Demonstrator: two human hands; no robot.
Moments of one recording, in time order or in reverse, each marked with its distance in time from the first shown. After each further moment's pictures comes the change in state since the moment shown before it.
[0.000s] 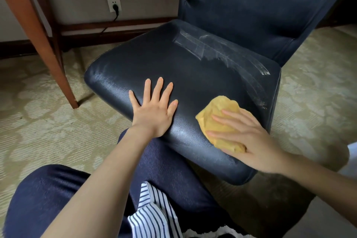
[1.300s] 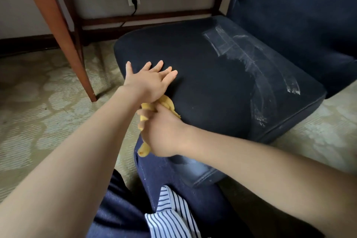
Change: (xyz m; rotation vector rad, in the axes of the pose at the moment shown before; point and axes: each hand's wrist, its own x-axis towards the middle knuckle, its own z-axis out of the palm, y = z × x) left_hand 0.058 -0.053 -0.058 0.075 -0.238 -0.071; right_hand 0.171 -0.138 0.042 -0.686 -0.407 -0.427
